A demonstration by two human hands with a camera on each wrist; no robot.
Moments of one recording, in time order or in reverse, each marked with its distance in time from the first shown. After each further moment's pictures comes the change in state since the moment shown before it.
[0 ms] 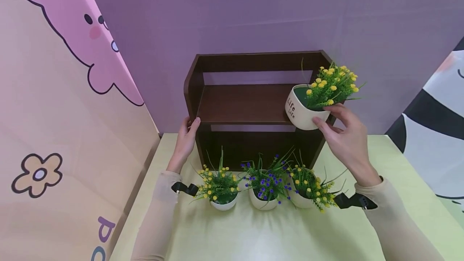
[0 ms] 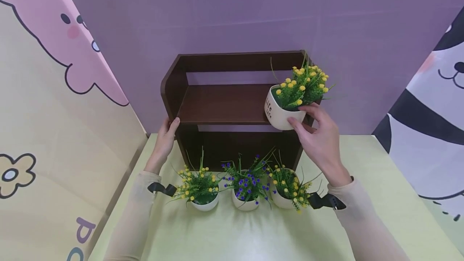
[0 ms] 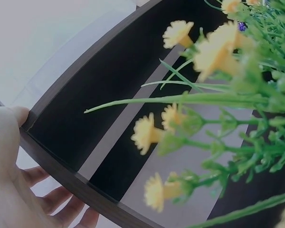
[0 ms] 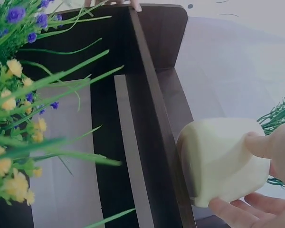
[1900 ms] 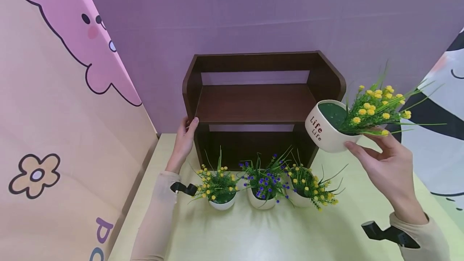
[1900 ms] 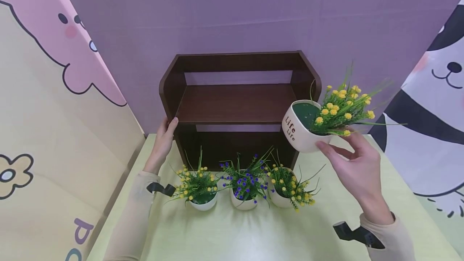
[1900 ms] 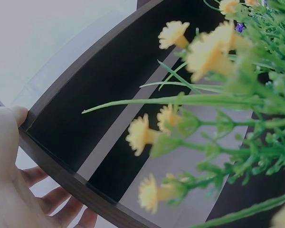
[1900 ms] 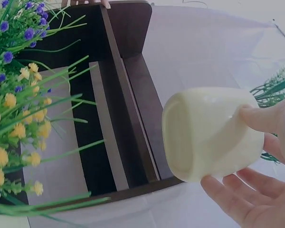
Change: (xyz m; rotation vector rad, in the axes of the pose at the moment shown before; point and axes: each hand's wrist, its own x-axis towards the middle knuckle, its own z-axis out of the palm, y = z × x) left_hand 0.002 -0.002 0.001 -0.016 0.021 -0.004; right_hand -0.051 -0.005 -0.069 0.105 0.043 0.062
